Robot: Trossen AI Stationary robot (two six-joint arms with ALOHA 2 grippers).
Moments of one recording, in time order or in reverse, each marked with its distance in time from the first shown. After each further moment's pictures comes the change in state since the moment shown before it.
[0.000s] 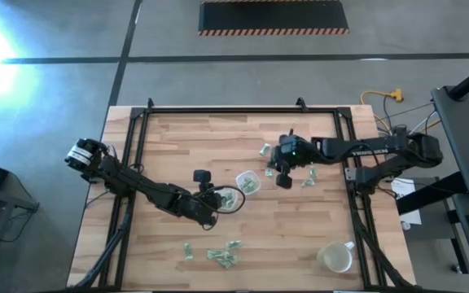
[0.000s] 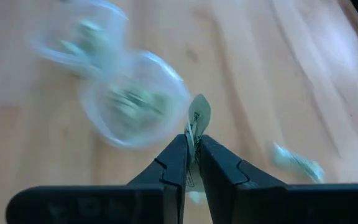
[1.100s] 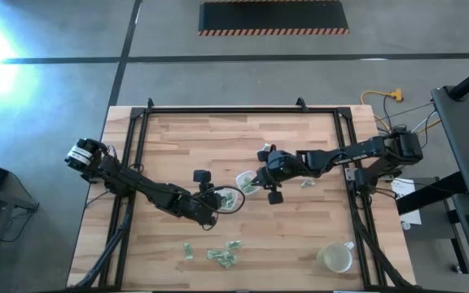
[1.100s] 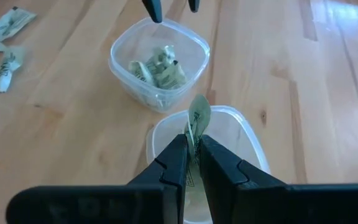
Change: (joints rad) left arm -0.002 0.000 0.001 0.000 0.000 -0.001; right arm 0.114 0.214 0.030 0.277 -0.093 -0.204
